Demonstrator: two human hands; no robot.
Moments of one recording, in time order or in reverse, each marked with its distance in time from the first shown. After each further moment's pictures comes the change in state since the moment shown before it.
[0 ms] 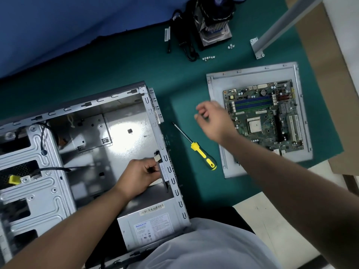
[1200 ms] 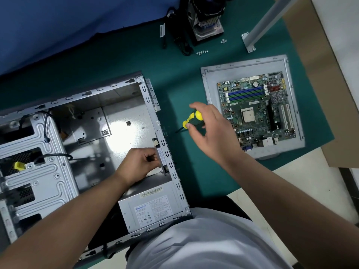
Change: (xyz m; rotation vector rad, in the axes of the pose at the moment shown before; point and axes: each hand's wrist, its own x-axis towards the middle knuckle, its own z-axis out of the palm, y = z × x) left_hand 0.000 0.001 -0.002 0.047 -0.018 0.010; right_hand -0.095 -0.051 -0.014 -0.089 0.283 -0.312
